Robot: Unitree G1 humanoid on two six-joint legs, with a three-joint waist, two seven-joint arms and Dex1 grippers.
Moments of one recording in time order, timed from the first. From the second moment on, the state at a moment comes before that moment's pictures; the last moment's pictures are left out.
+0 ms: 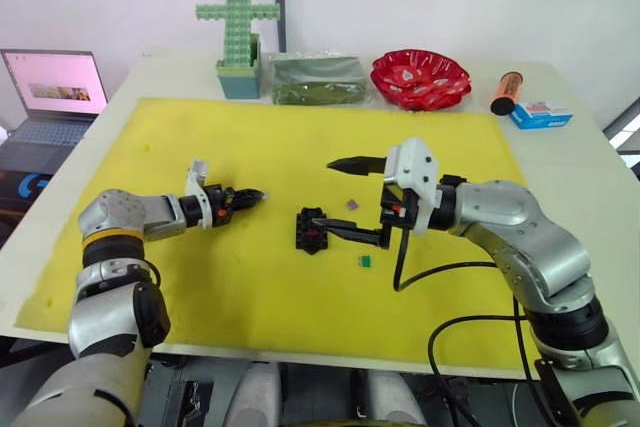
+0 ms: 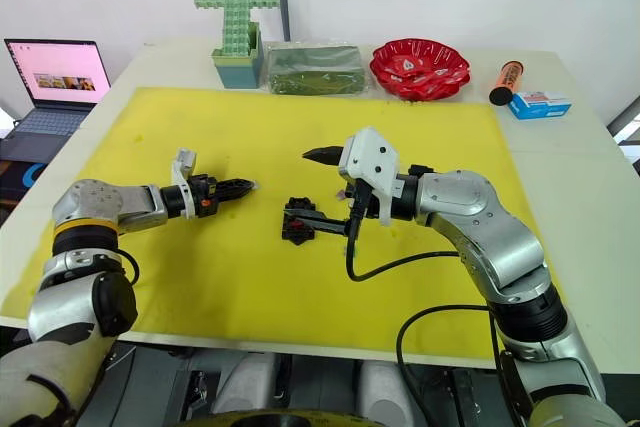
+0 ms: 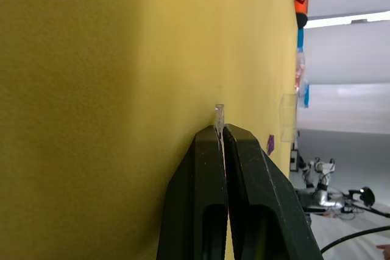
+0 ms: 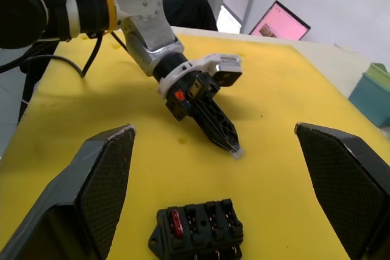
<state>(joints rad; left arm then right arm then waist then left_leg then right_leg) -0.78 0.45 0.48 0.71 -0.70 1.41 -0.55 -0.49 -0.60 0.15 -0.49 0.47 0.58 0.83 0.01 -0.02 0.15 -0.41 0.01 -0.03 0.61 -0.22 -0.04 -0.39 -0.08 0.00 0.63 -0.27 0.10</state>
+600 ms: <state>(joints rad) -0.21 0.14 0.72 -0.10 -1.60 1.48 0.31 -0.49 -0.60 0.15 -0.48 0.47 0.58 0.85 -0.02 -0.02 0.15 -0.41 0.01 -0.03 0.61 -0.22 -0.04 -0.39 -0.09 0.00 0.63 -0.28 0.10</state>
